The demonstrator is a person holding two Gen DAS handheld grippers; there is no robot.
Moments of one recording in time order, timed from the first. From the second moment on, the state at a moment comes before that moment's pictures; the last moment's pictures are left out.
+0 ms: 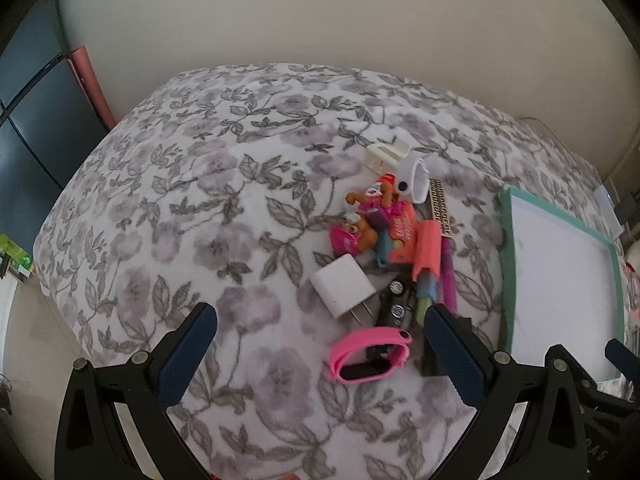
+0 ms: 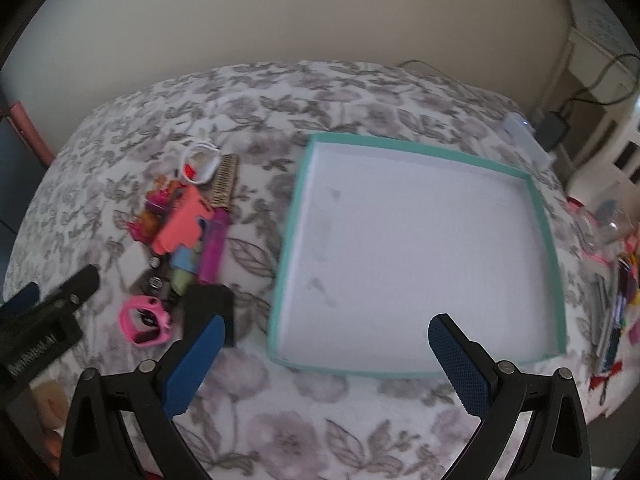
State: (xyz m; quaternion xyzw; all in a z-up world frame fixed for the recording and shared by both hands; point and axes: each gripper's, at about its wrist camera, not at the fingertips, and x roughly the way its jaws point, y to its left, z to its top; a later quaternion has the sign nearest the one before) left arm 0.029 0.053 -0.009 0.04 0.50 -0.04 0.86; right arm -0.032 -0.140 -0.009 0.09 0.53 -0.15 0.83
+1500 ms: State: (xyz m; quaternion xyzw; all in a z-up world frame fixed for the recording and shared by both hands) left arm 0.043 0.064 -0.074 0.07 0.60 -0.10 0.79; right arm 0.023 -0.087 -0.062 0.11 0.60 -0.03 0.79
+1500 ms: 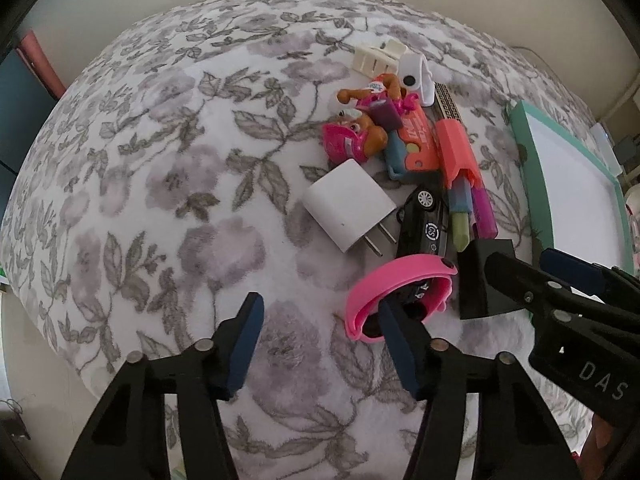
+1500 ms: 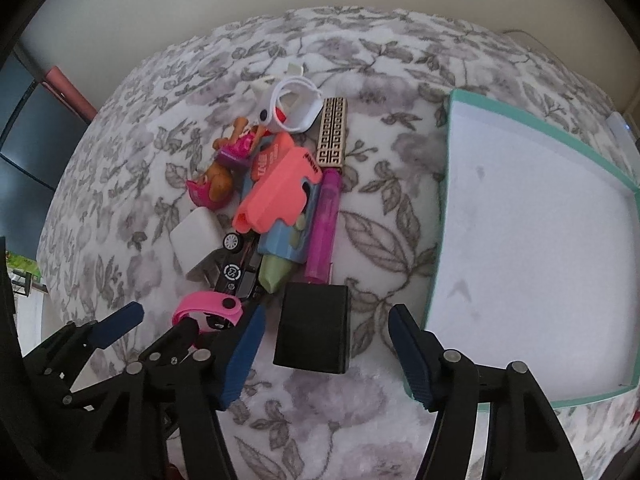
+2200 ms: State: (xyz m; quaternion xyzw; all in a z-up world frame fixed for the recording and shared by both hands) left arm 0.051 0.038 -0.099 0.13 0.60 -0.11 0.78; right arm 0.034 -0.077 -0.095 0.11 0.63 -0.03 0.76
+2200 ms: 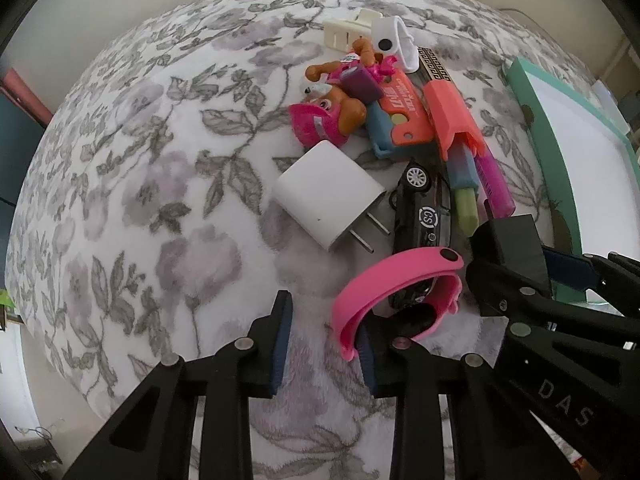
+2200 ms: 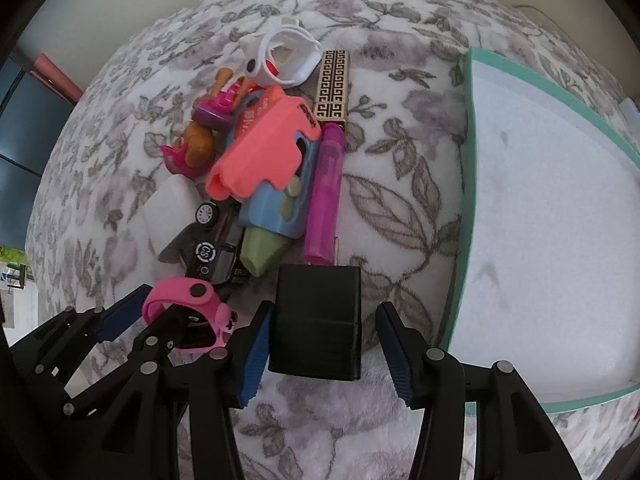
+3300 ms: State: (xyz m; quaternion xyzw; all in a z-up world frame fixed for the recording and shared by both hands) left arm 0.037 0.022 -0.087 0.17 0.58 -0.12 0.79; right arm 0.011 -0.091 -0.087 0.13 0.63 -0.03 0.76
